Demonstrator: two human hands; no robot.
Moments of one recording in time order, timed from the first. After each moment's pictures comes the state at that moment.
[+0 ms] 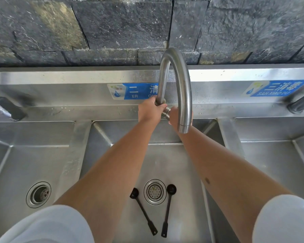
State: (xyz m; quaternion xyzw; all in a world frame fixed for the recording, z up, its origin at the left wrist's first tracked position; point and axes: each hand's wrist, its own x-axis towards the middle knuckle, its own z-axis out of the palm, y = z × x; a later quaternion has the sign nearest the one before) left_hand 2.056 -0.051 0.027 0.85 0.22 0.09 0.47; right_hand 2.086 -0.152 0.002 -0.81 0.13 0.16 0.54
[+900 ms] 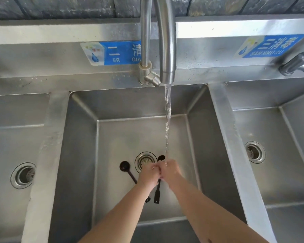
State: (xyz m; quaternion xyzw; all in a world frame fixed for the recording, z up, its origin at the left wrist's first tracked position) left_hand 1.823 -0.143 -0.145 0.64 0.36 -0.27 0.62; right_hand 1.863 -0.230 -0.139 -0.78 0.24 0.38 0.44
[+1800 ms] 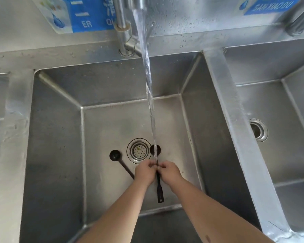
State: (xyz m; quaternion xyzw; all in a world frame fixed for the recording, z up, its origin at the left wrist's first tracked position) left_hand 1.799 -0.163 -0.221 0.76 0.33 -0.28 0.48; right_hand 1.814 -0.268 -0.226 -0.81 0.17 0.40 0.39
